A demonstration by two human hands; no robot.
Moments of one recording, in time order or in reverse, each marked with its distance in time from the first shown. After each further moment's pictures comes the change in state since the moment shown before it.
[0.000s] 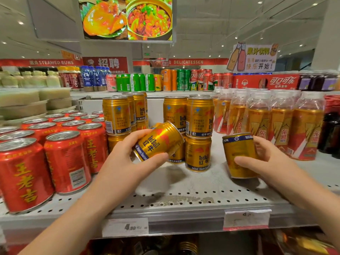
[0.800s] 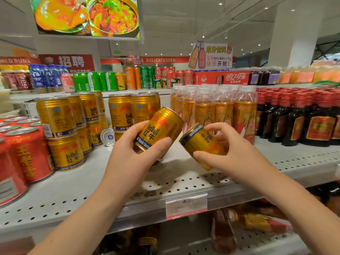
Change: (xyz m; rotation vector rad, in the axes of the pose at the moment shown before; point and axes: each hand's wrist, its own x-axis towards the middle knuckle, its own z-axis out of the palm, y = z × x) left_hand 0.005 0.062 0.110 -0.345 -0.023 -0.003; right_hand -0.044 -0.021 -0.035 -0.393 0.143 -0.197
